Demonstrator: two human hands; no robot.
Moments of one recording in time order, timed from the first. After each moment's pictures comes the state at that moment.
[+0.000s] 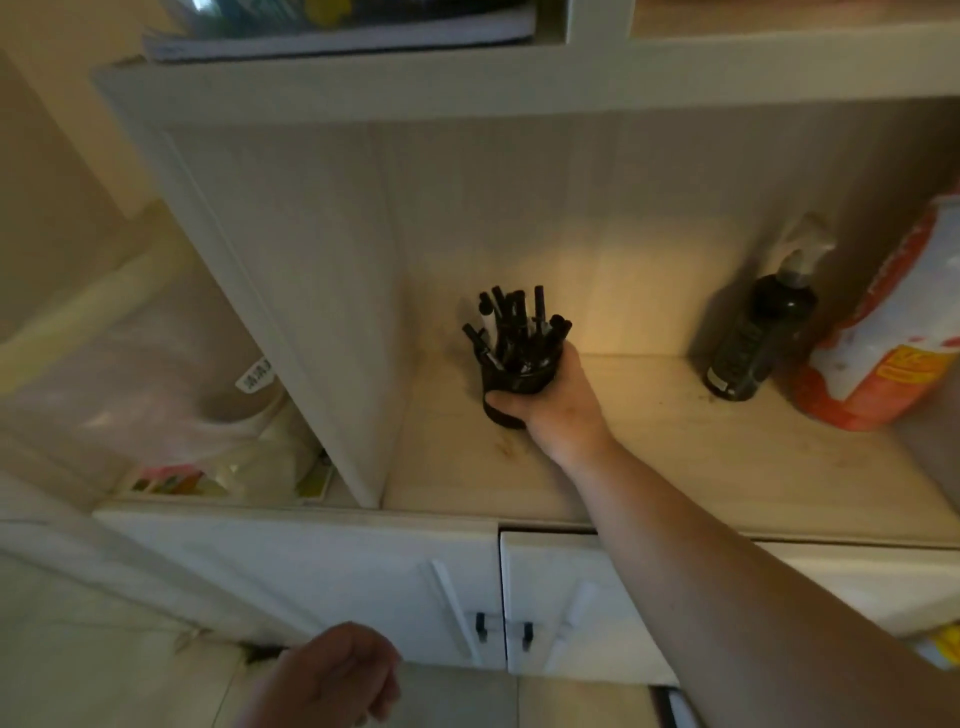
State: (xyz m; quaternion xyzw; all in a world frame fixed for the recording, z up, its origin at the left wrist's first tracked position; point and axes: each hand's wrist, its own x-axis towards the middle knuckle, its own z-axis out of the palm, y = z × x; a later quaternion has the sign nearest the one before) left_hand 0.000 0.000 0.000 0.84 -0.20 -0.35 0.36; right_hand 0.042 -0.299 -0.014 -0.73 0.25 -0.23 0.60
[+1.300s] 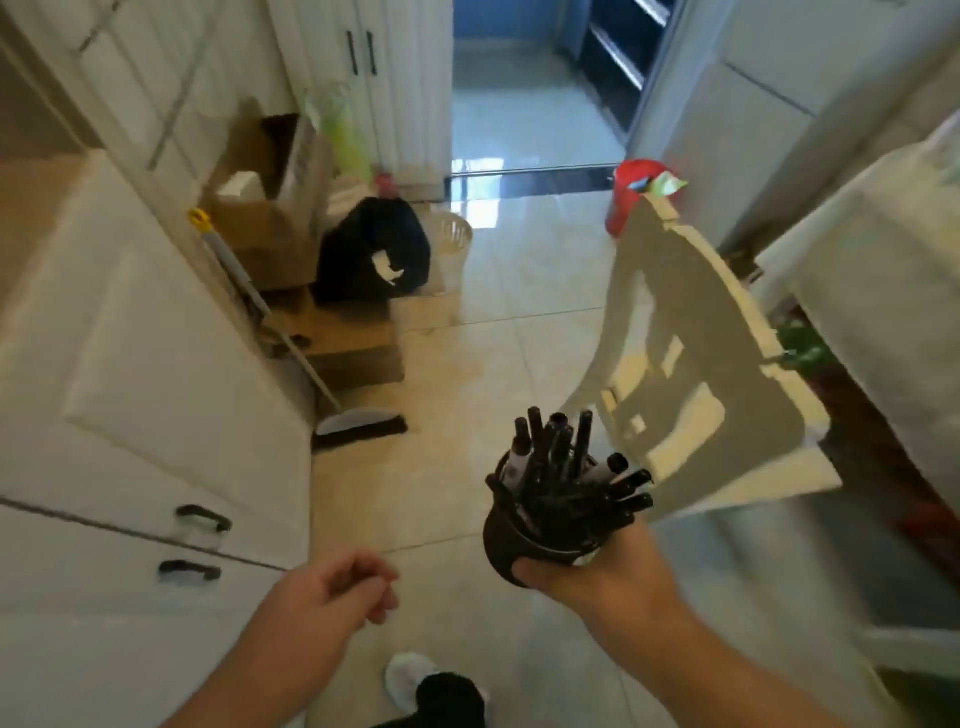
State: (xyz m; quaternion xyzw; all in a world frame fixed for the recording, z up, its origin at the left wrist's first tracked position) left_hand -0.024 0.078 -0.083 0.45 -0.68 -0.58 -0.05; right_hand -0.198 0.261 -0.053 -0.19 0.76 -0.51 0.35
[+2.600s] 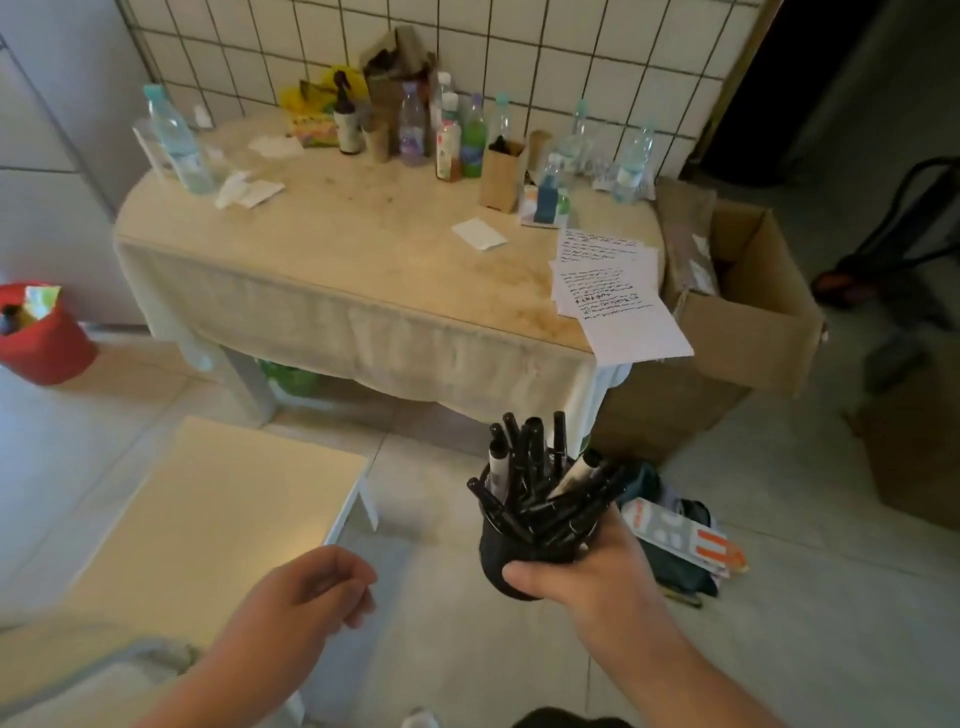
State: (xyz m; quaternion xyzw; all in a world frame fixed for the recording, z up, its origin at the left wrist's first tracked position) left_hand -0.474 0.537 -0.064 -0.04 -0.79 -0.53 -0.30; right_hand -0.377 0.779 -0.032 0.27 0.73 -0.63 -0.02
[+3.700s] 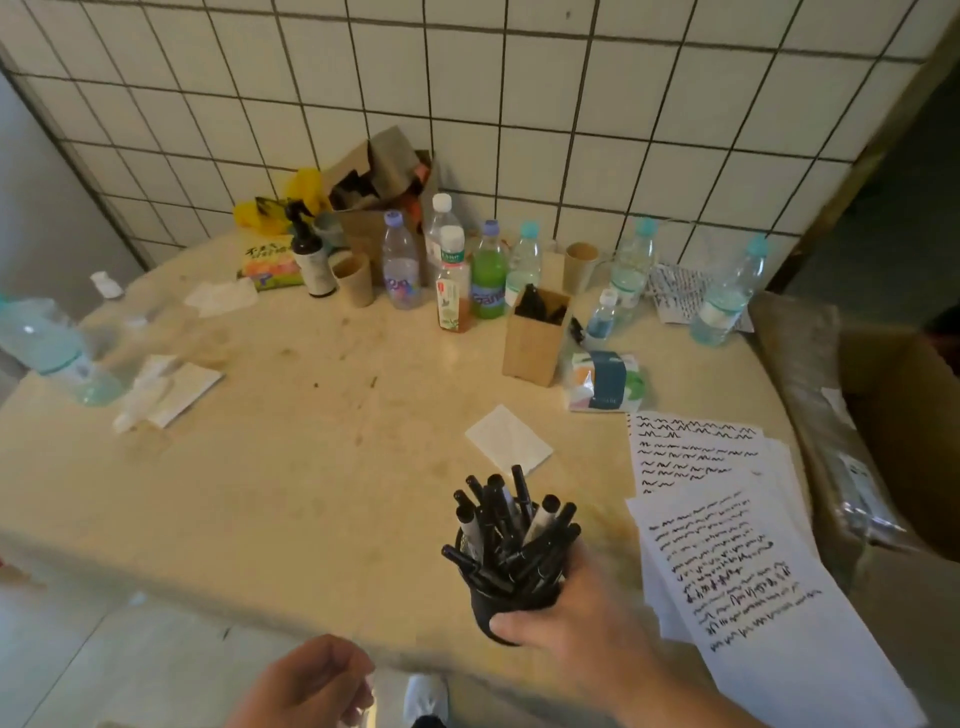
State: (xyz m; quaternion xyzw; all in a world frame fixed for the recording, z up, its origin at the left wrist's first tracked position) left_hand -0.935 0.721 -0.076 0.00 -0.81 -0.48 -0.34; right_hand -0.864 0.972 -0.053 0.21 0.78 -0.59 0.05
